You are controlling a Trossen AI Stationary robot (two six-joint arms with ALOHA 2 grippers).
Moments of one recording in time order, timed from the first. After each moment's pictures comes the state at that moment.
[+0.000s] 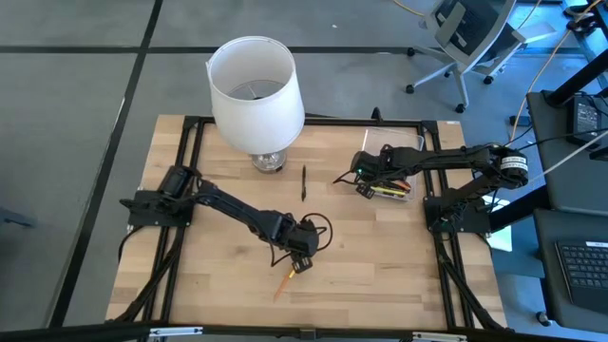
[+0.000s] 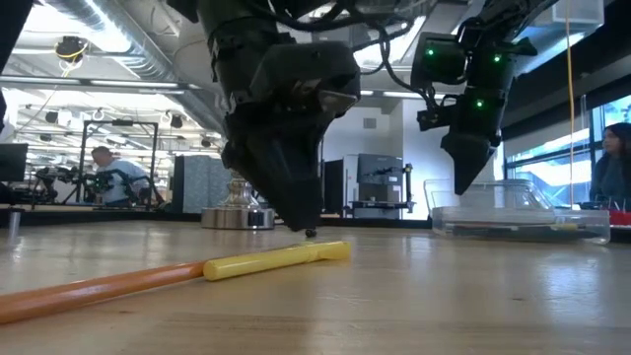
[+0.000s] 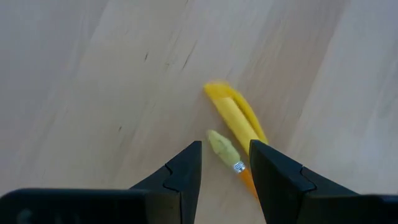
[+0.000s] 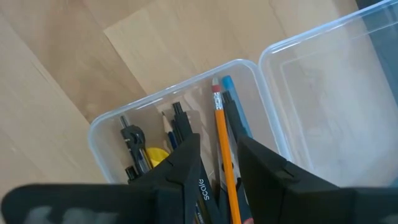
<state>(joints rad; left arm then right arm) -0.29 2.01 1.38 -0.55 -0.14 -0.72 -0.24 1.46 0.88 -0.77 0.37 0.28</state>
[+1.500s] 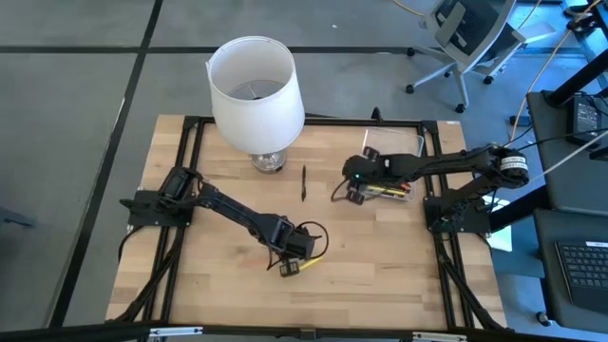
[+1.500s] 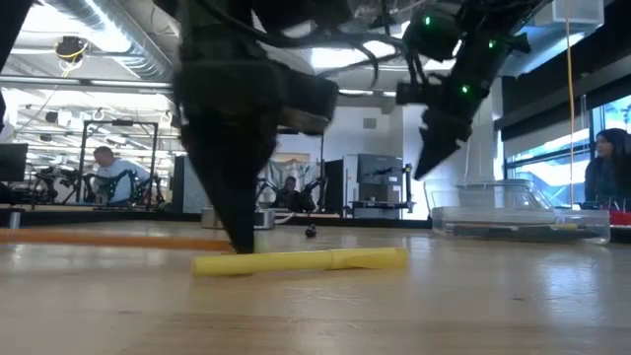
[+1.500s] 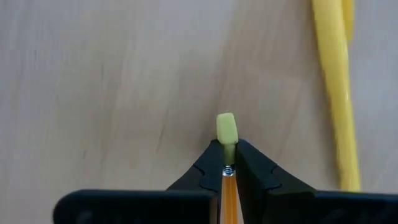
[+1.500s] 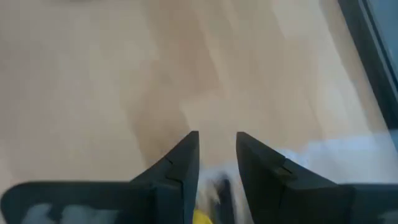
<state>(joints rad) -0.31 2.02 1.37 -0.67 -0.05 -0.60 -0.14 1.46 0.88 -0.50 0.33 0.08</state>
